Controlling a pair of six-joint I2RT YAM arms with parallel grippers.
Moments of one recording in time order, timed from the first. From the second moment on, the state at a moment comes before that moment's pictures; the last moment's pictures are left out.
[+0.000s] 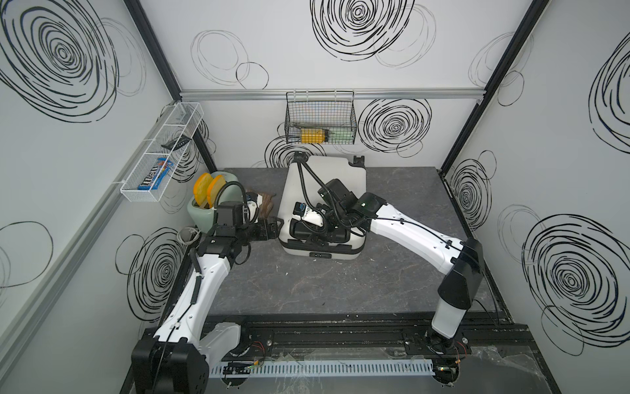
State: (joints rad) left arm -0.01 1.07 0.86 -0.49 0.42 -0.20; right arm 0.87 1.81 1.74 -0.85 -0.25 -0.46
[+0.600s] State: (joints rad) left arm 0.00 1.08 0.86 -0.50 0.43 -0.16; right arm 0.89 1.94 1.86 -0.96 -0.14 -0.48
